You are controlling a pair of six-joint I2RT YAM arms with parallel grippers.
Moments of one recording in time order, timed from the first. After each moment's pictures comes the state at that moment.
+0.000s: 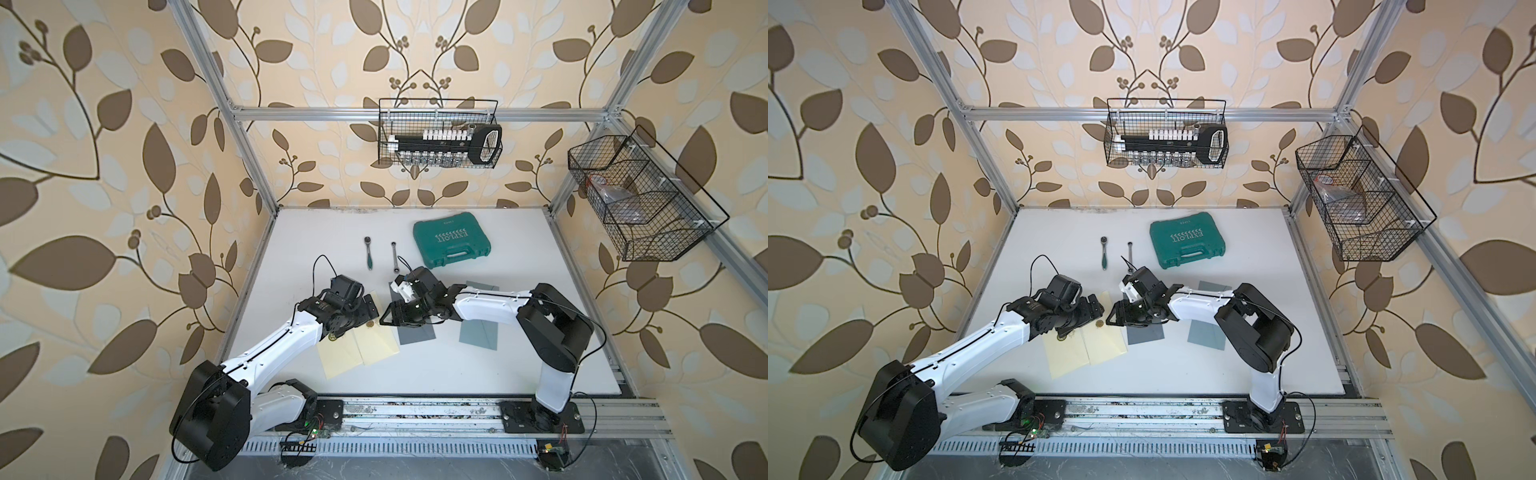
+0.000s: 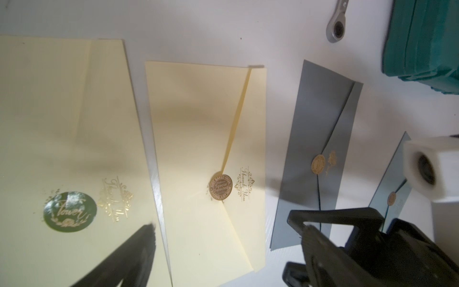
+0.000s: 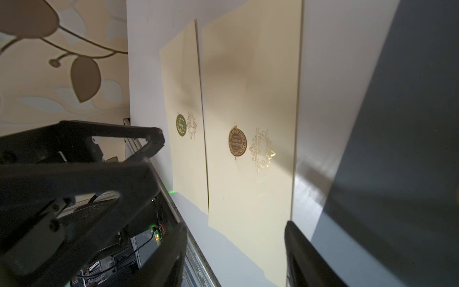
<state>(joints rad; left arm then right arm) -0.45 1.16 0.68 -0.57 0.06 -0.92 0.80 1.89 1.10 -0.11 -0.50 0.77</state>
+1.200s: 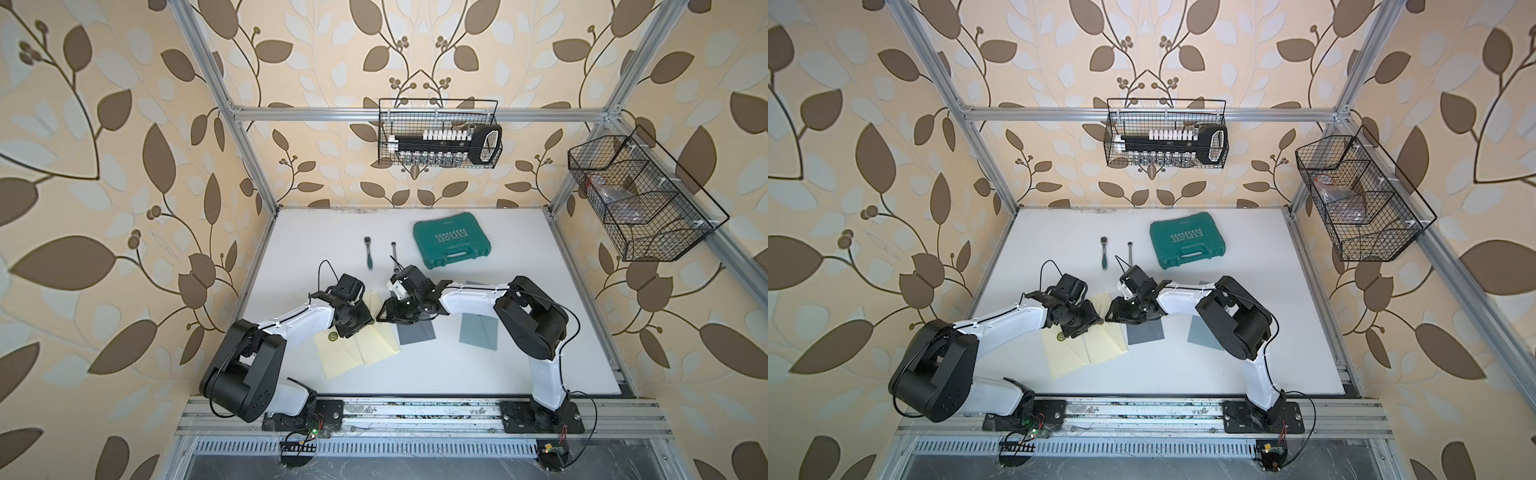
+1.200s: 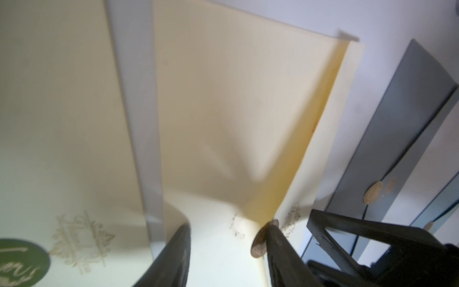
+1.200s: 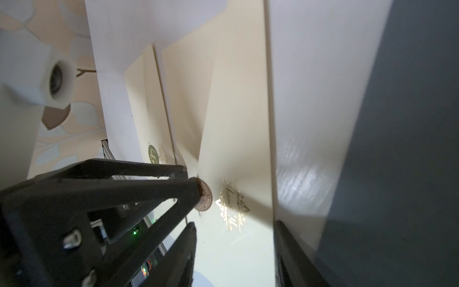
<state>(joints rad) -0.39 1.41 0.66 -0.46 0.17 -0.96 0.80 2.03 1.22 -0.15 -0.44 0.81</state>
